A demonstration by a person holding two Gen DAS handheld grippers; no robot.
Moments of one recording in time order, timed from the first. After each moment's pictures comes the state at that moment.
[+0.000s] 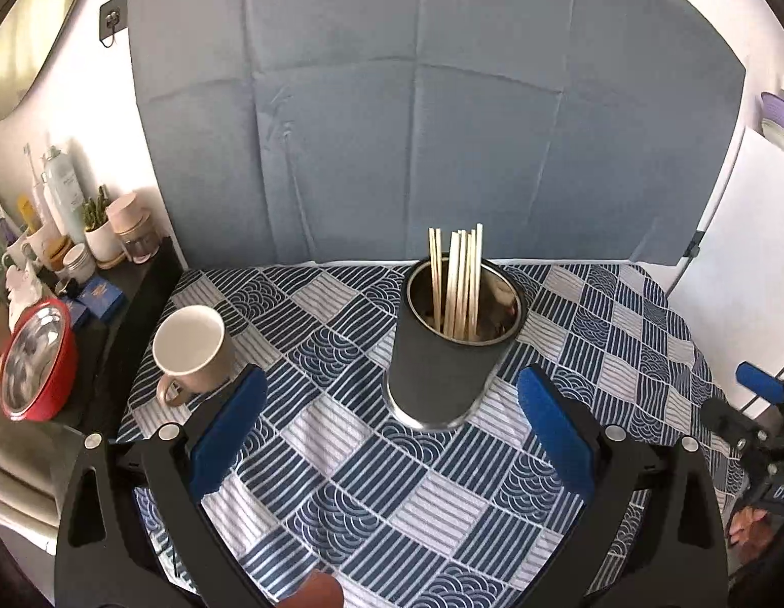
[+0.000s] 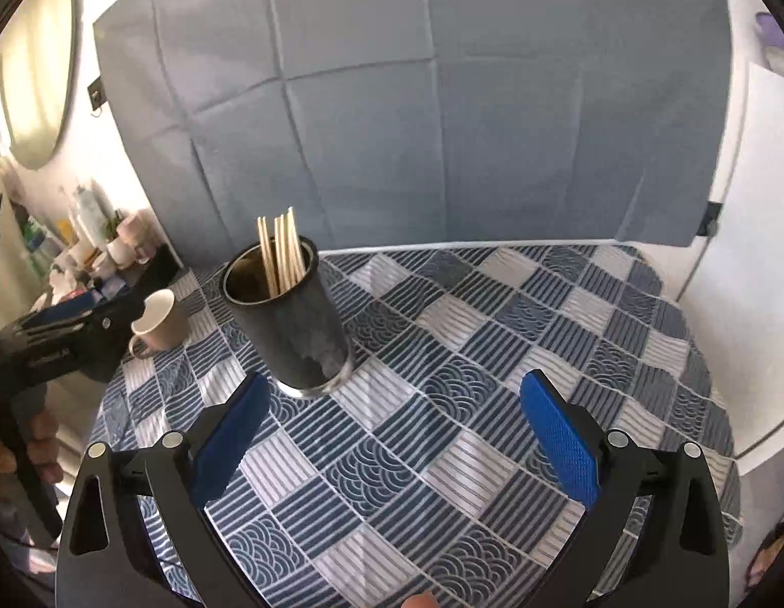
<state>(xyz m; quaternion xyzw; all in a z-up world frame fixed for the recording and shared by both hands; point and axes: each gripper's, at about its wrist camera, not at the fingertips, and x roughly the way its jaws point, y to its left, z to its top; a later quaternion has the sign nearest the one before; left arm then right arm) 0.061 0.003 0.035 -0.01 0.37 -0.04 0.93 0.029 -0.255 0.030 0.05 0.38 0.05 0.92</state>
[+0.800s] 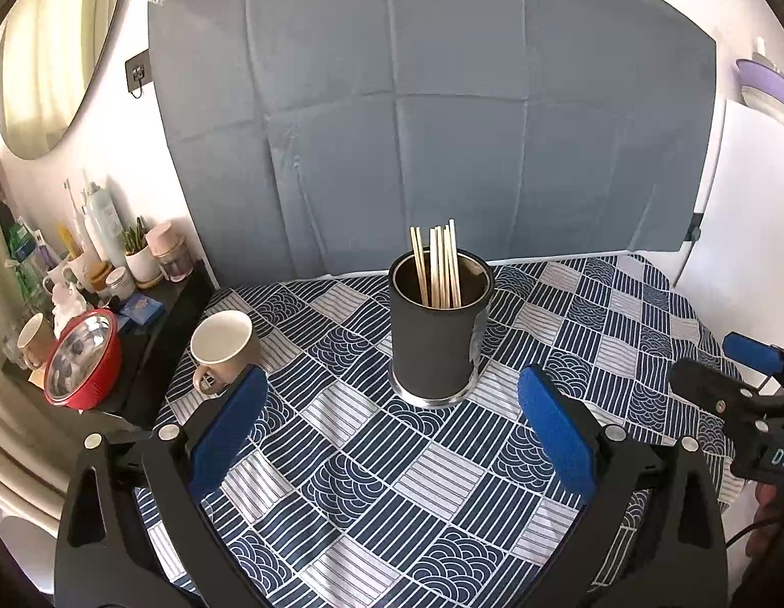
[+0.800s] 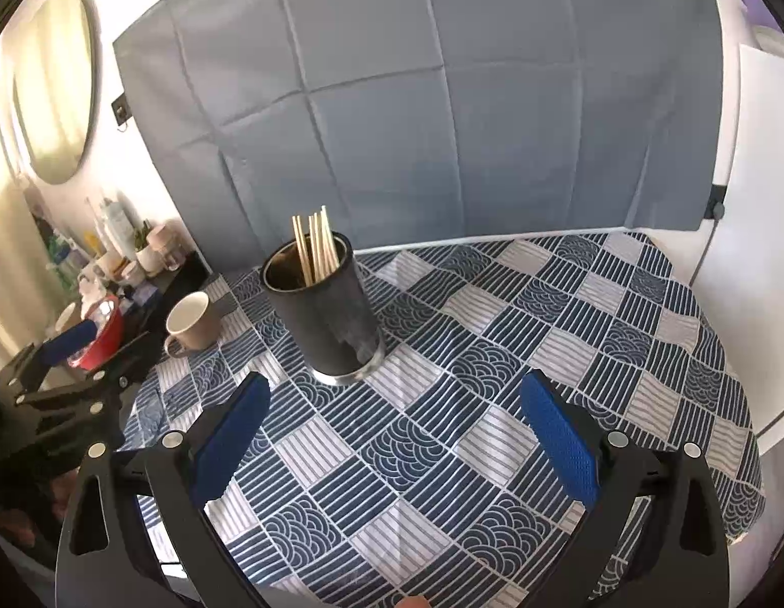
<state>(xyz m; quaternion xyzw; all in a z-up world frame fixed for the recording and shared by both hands) -0.007 -0.028 0.047 0.04 0.33 -0.01 0.94 -0.005 -0.248 0.035 0.08 0.37 0.09 0.92</state>
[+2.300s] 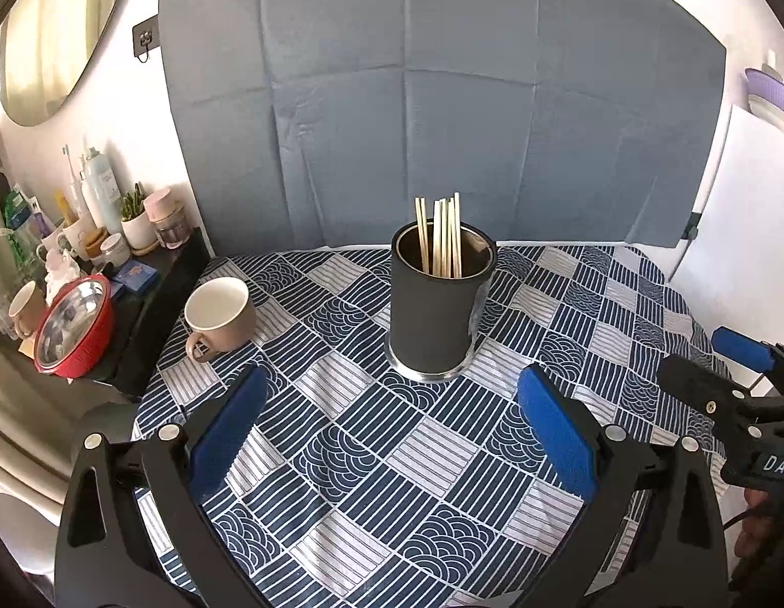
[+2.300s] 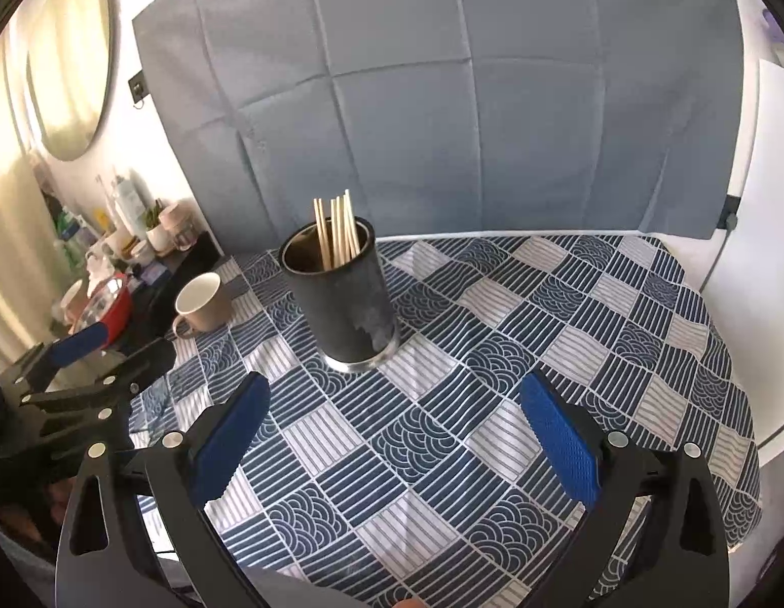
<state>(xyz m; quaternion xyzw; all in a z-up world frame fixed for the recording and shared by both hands) -0.013 -0.022 0.037 0.01 0.36 -0.01 0.93 -0.006 -0.234 0.033 0.05 0.38 0.11 0.92</state>
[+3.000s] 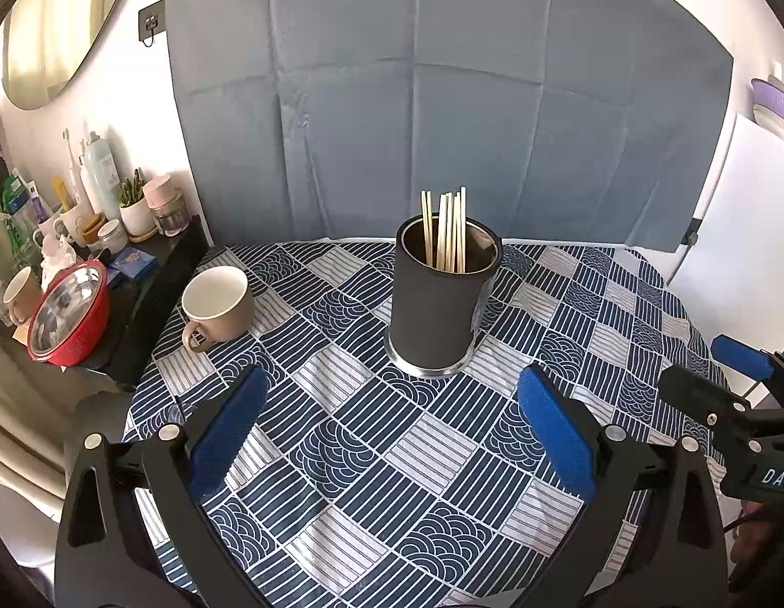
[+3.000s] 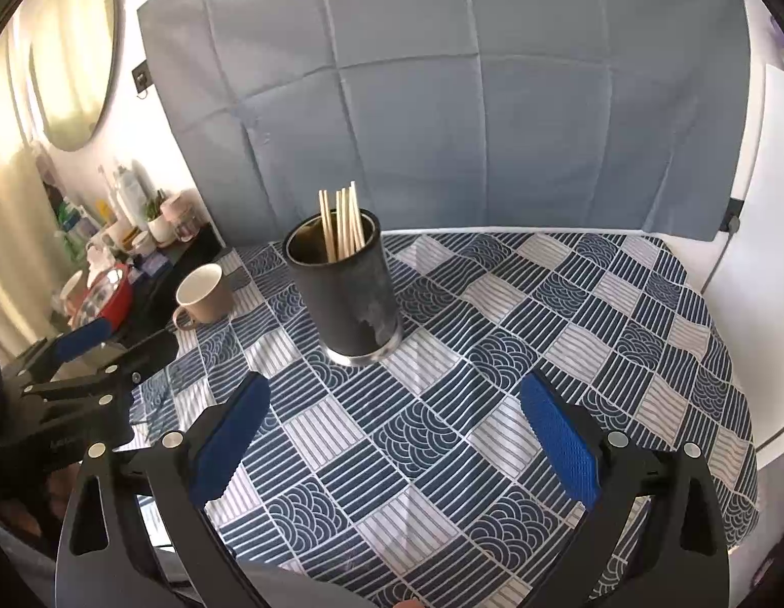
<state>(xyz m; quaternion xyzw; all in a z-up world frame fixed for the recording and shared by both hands) -0.009 -0.014 0.033 -0.01 0.37 -0.01 0.93 -0.005 -0.229 0.030 0.04 0.39 0.11 0.91</state>
